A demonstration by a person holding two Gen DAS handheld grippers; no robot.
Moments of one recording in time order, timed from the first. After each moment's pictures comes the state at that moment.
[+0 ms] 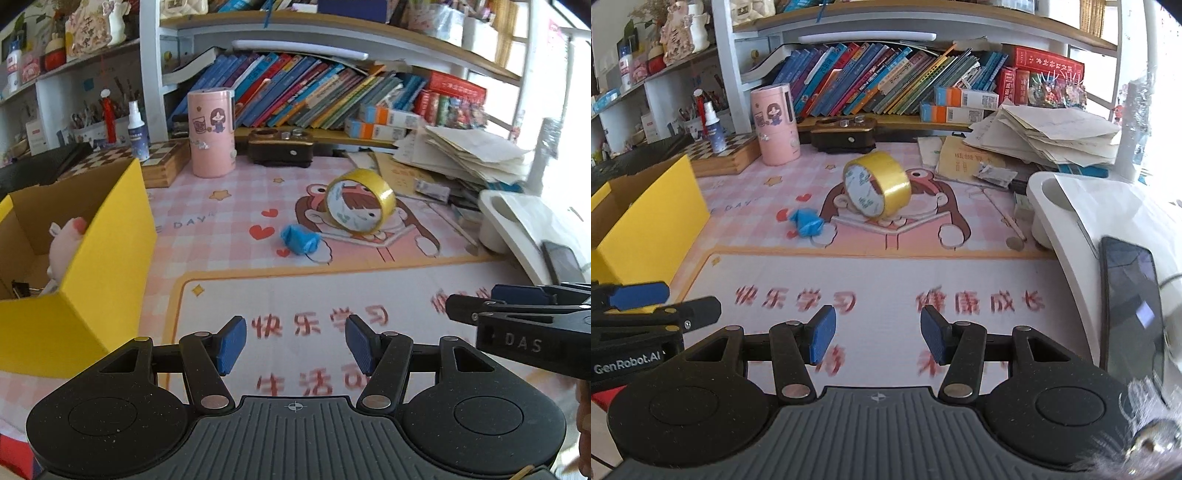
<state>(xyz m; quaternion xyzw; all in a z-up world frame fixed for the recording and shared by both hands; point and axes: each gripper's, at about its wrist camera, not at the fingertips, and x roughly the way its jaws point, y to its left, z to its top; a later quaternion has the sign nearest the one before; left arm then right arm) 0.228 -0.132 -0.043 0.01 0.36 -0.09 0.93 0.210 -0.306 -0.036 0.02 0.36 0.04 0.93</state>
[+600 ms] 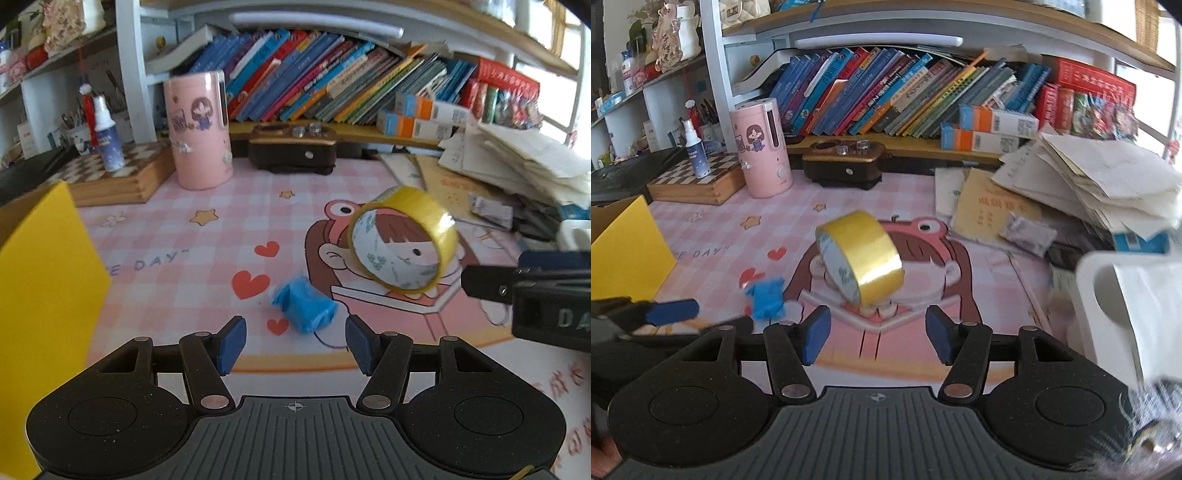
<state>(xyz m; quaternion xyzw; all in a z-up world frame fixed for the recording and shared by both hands) 0.356 -0.176 -0.087 0.02 0.37 -0.04 0.93 0.346 -0.337 -0.042 0.00 0.34 0.09 0.93</state>
